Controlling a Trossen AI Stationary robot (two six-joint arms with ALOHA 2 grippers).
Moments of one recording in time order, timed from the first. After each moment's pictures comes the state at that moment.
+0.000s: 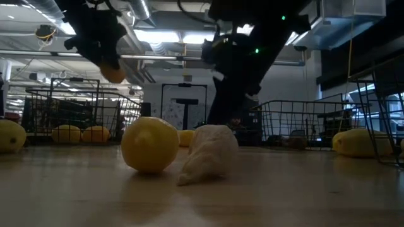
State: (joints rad) left arm 0.35 0.93 0.89 -0.89 -0.58 -0.52; right arm 0.15 1.88 1.23 -0.36 0.29 0.26
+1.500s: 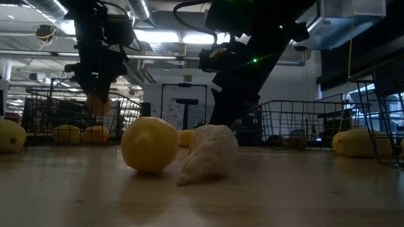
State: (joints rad) left arm 0.64 1.19 0.89 -0.98 -0.34 -0.42; right arm 0.15 1.92 1.23 -0.34 0.30 0.26
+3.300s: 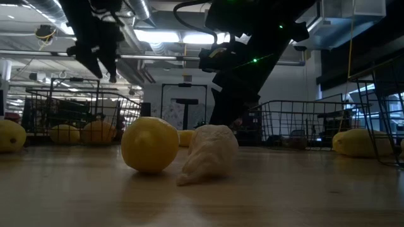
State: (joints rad) left arm 0.54 0.99 0.95 -0.98 -0.30 -0.38; right arm 0.15 1.92 1.23 -0.34 0.29 0.26
